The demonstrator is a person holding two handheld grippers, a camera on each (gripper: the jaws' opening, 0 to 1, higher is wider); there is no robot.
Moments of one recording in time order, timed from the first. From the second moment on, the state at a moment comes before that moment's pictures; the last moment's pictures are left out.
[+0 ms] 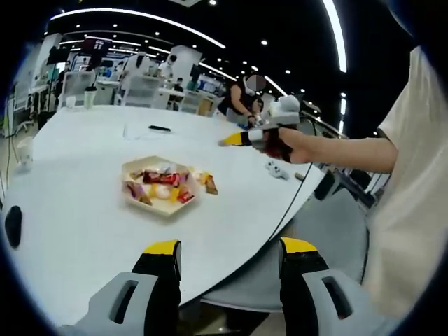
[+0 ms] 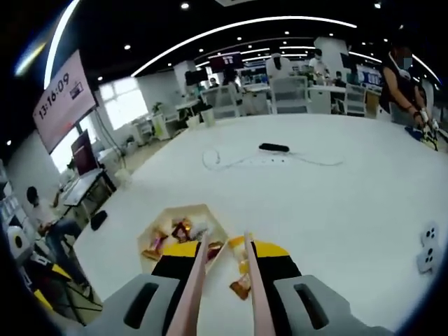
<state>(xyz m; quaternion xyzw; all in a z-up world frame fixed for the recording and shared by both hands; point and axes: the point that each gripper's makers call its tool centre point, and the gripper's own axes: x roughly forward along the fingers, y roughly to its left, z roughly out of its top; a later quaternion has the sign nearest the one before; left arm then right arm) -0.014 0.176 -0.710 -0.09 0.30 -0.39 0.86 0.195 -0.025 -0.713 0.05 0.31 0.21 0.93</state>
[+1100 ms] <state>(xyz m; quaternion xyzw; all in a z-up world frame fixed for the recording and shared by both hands) -0.008 0.177 -0.723 -0.10 0.32 -0.39 0.86 0.188 -0.030 -0.764 0.04 0.37 0.19 0.91</state>
